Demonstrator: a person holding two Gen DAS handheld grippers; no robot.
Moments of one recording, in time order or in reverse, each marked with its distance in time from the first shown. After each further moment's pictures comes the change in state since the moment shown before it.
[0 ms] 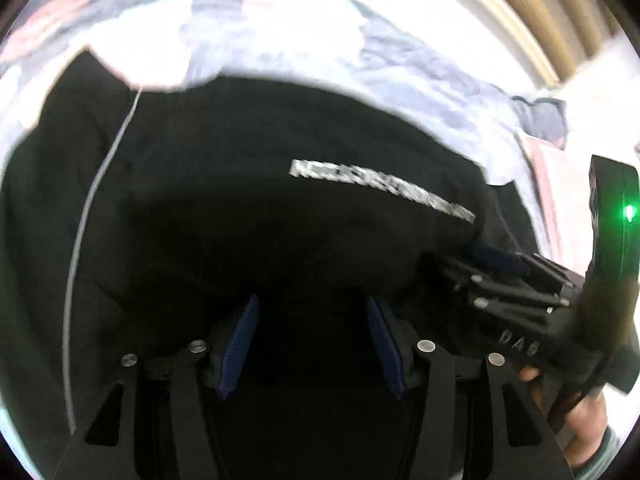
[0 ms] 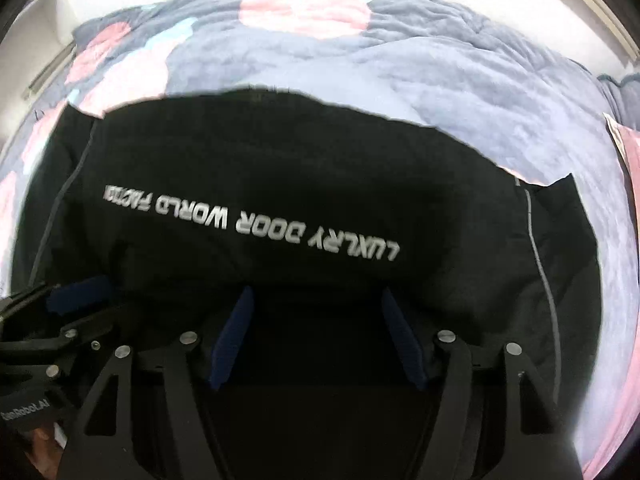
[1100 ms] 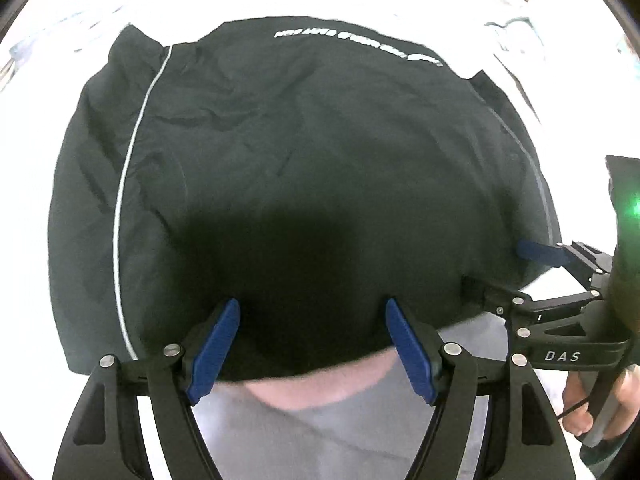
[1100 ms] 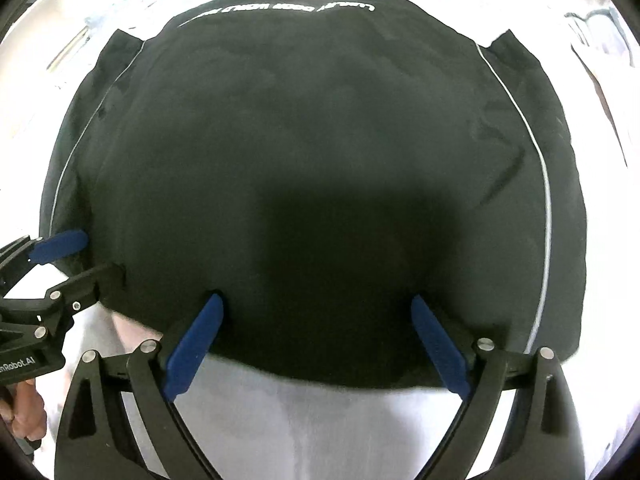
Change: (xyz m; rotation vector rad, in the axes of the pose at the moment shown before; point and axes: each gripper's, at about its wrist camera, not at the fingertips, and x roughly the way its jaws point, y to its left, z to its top) left arm -0.073 -0.027 -0.126 0.179 0.095 0.147; right arm -0.059 0.014 -0.145 0.055 0.105 0.002
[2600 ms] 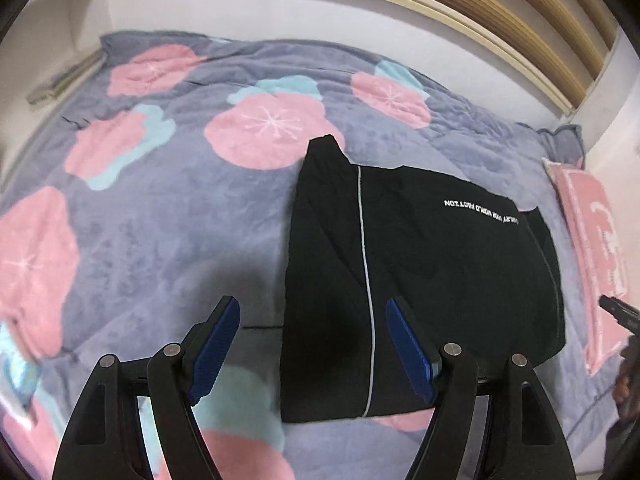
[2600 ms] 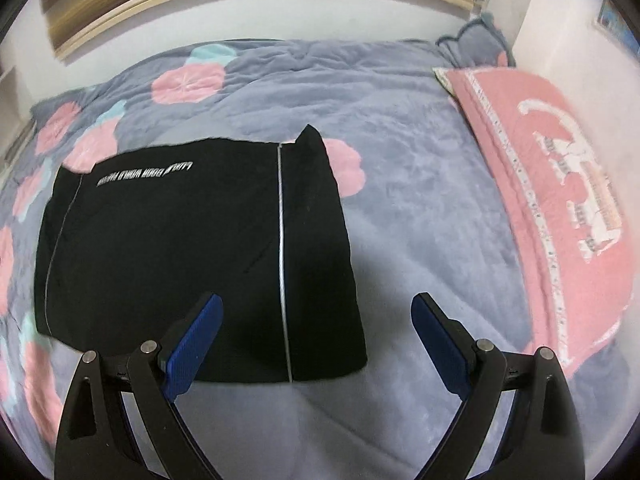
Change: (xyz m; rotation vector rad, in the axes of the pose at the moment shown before) left arm -0.105 0.152 0.063 -0.195 -0.185 0.074; right arm -0.118 -0.128 0.020 0.201 -0.220 -0.143
